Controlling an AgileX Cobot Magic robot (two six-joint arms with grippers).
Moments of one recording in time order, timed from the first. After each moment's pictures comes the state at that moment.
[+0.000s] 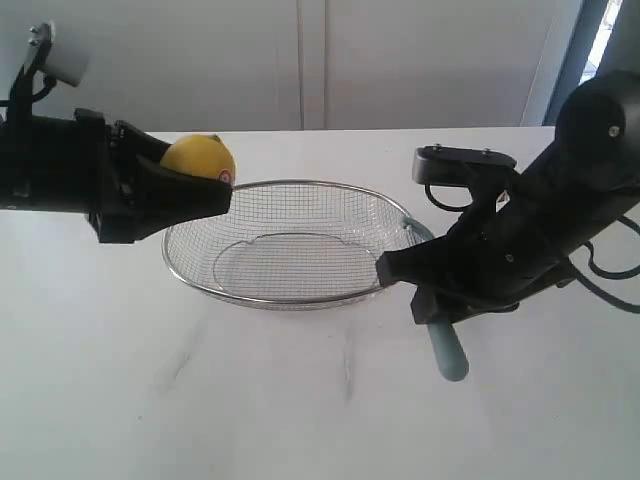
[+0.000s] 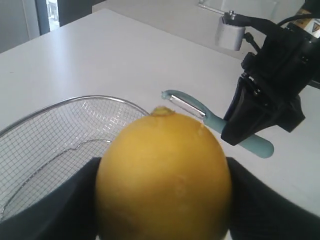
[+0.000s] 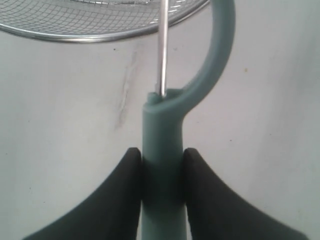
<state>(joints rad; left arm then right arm) -0.22 1.38 -0.83 -1.51 0.92 1.78 0.43 1.50 -0.96 0.29 0.77 0.05</state>
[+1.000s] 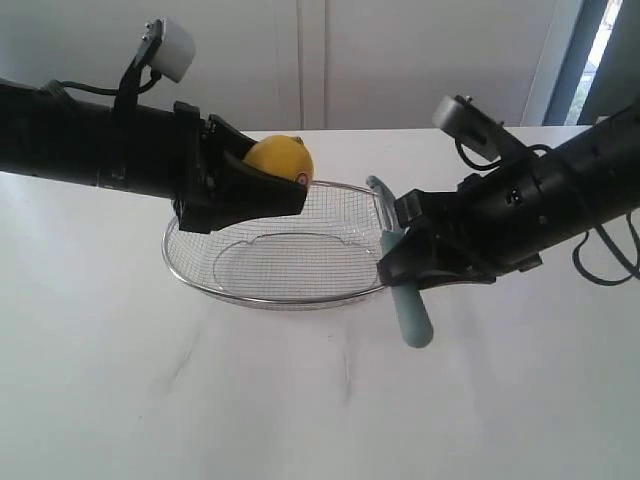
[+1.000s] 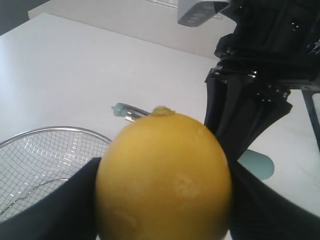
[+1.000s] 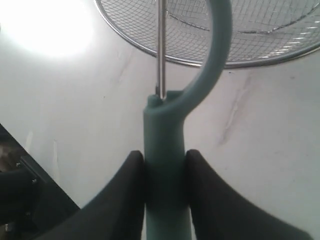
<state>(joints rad) -0.36 1.59 -1.04 -1.49 0.98 1.80 0.22 1.50 -0.96 0.91 0.94 -0.58</state>
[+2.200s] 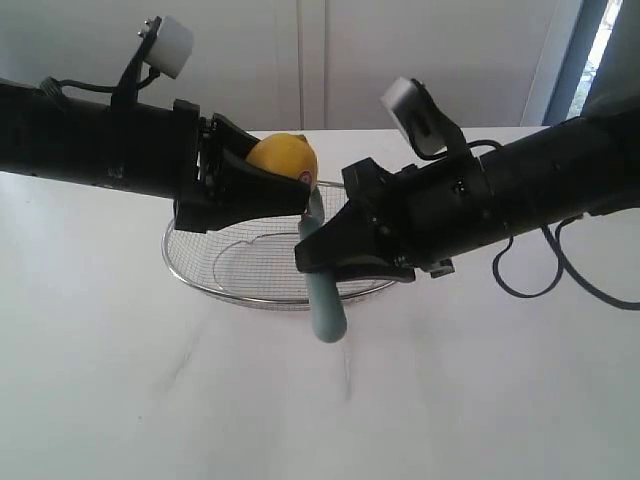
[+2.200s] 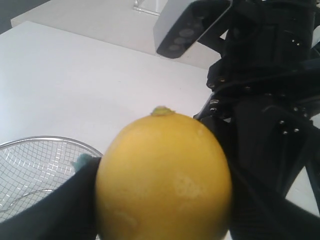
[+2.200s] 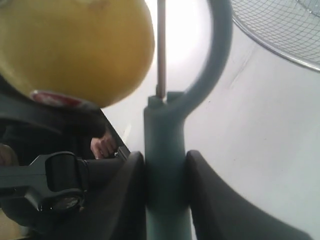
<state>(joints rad) -0.36 1.59 -1.04 -1.50 1.03 1.80 0.31 1.56 -0.96 1.27 1.05 -0.76</state>
